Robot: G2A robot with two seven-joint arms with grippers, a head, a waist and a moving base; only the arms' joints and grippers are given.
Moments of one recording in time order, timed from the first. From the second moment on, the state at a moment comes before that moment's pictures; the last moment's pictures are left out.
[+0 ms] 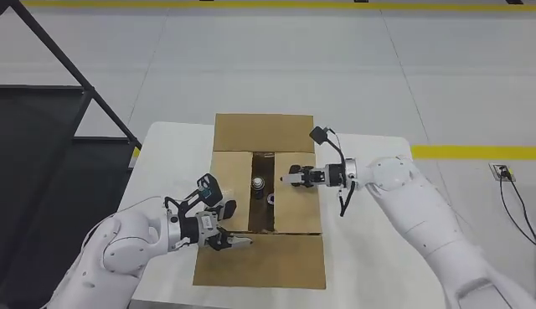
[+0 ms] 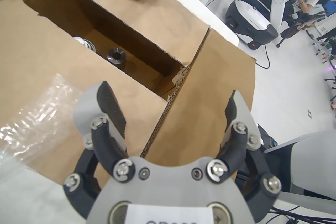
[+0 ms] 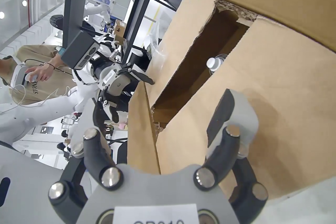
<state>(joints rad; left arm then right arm) 1.04 -0.98 -1.26 -1.66 0.44 -0.73 -0.84 -0.35 -1.29 0.79 -0.75 0.24 -0.64 1.08</state>
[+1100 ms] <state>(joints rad) 1.13 -0.94 -1.41 -1.79 0.33 -0.77 -0.75 -0.35 -1.29 0.83 -0.76 0.21 -0.74 1.05</state>
